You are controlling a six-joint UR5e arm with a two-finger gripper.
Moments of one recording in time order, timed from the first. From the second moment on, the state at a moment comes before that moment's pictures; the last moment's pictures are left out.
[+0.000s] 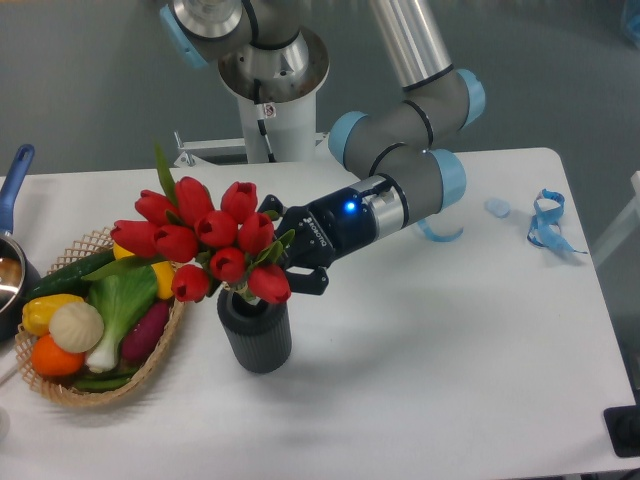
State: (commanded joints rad) arm 2.62 -2.02 -1.92 -0.59 -0.19 1.31
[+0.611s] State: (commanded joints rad) arm 2.62 -2.06 -2.00 -0.59 -0.18 1.42
